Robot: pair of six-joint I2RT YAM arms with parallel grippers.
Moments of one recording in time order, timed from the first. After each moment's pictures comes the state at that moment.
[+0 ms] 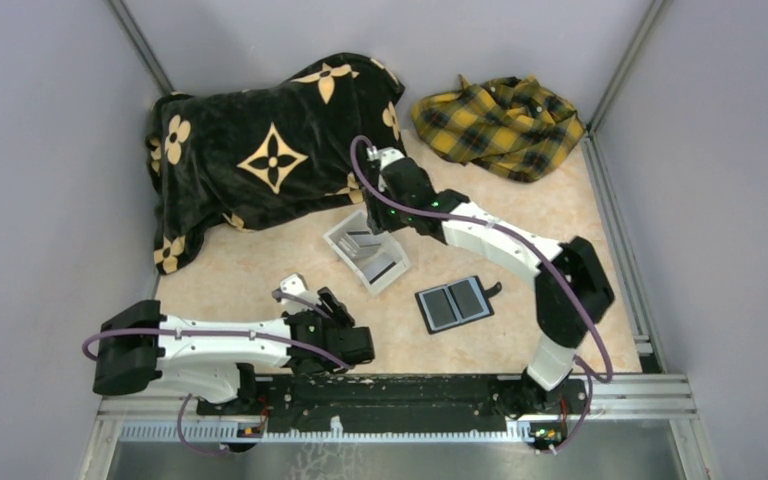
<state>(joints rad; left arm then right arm) -1.40 1.29 0.73 -0.89 -1.00 -1.93 0.75 1.65 1.32 -0.35 0.06 0.30</state>
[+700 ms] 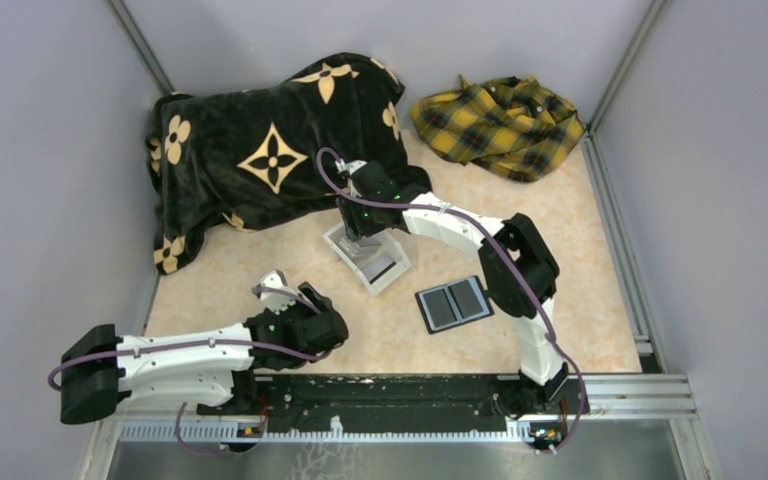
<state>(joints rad) -1.26 1.03 0.50 -0.70 -0.98 -1.73 0.79 2.00 1.60 -0.41 -0.04 0.25</state>
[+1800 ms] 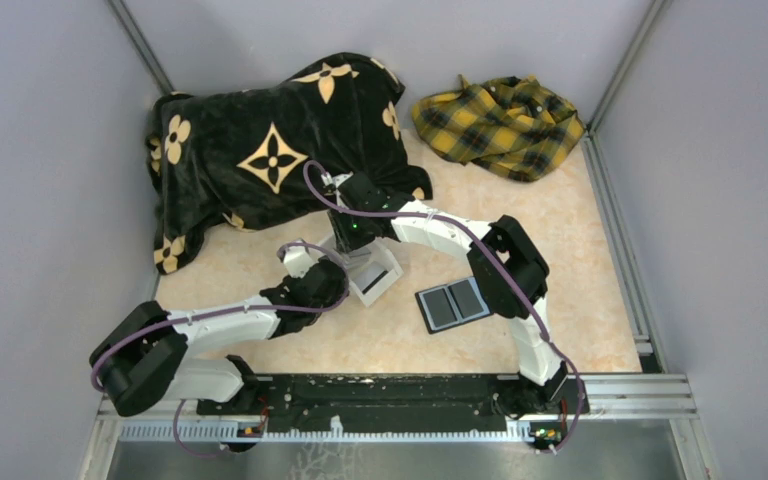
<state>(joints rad) -0.85 1.25 0.45 -0.09 -0.61 -1.12 0.84 2.06 1.62 -0.41 -0.14 0.28</state>
